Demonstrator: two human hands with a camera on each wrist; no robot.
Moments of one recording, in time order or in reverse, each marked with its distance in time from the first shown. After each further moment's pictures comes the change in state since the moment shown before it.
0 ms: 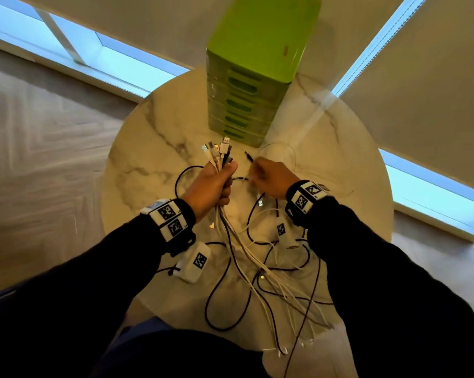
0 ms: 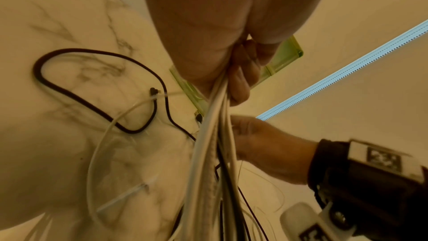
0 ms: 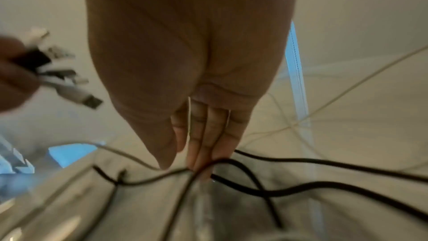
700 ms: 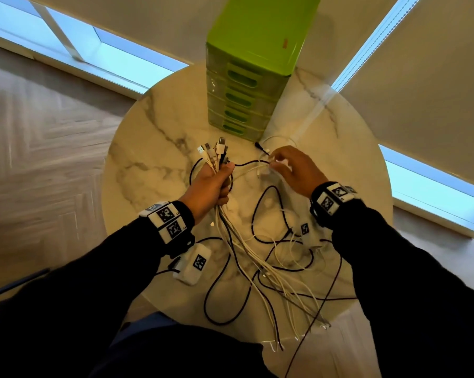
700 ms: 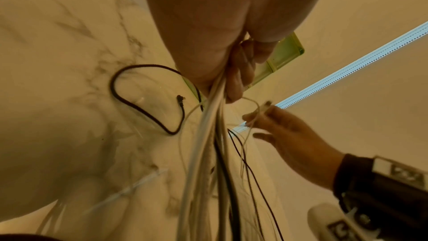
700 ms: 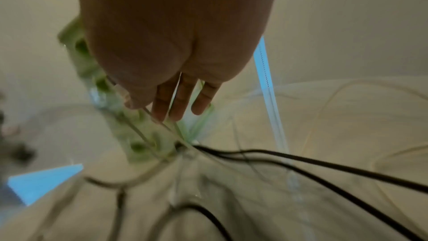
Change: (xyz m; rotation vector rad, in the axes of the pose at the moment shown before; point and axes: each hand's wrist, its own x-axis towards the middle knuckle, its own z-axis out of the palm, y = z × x) left_hand -0.008 -0.016 -0.003 -0.023 -0.010 0.032; right_hand -0.027 0.042 -0.019 -0.011 0.324 -0.244
